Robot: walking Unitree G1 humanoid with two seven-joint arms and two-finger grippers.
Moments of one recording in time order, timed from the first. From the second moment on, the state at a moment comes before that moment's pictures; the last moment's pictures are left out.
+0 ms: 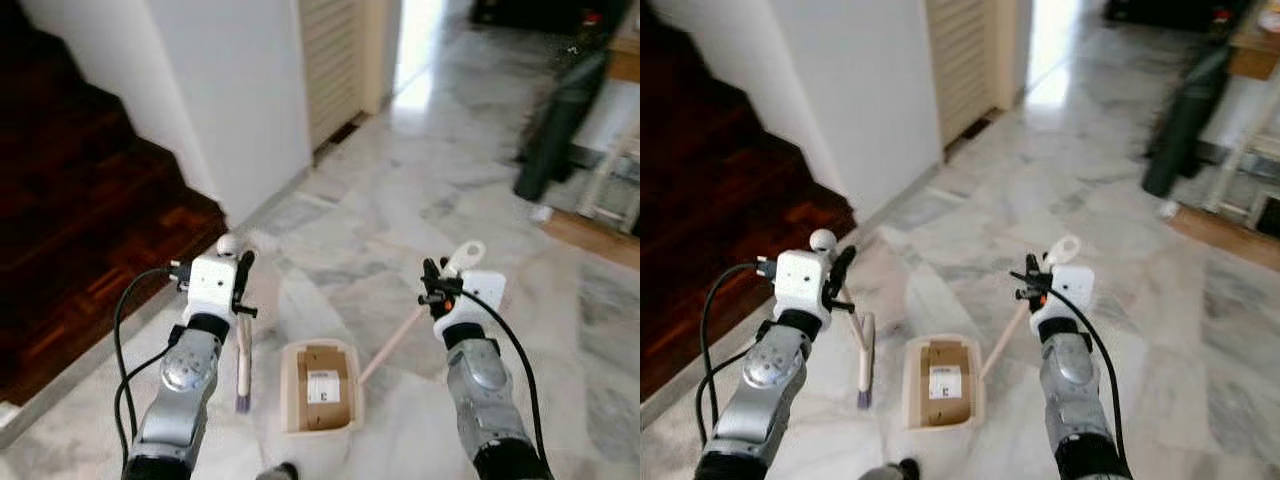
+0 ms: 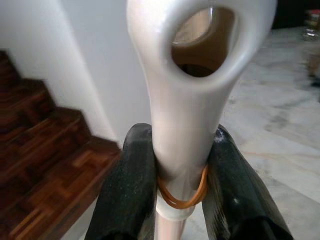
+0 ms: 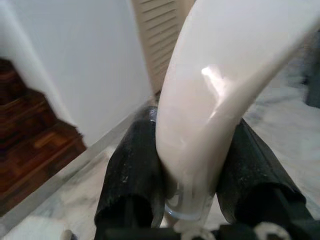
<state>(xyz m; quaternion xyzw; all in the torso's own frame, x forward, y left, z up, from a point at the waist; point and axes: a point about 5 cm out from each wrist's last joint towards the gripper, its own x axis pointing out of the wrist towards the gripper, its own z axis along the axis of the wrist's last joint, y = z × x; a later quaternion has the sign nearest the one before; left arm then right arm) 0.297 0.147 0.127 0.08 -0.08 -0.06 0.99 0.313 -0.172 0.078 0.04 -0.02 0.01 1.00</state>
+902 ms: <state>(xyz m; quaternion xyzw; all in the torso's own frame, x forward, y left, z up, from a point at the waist) 0.297 0.155 0.118 0.08 -0.06 -0.03 0.99 0.320 -0.170 0.090 0.03 -0.03 0.00 1.00</state>
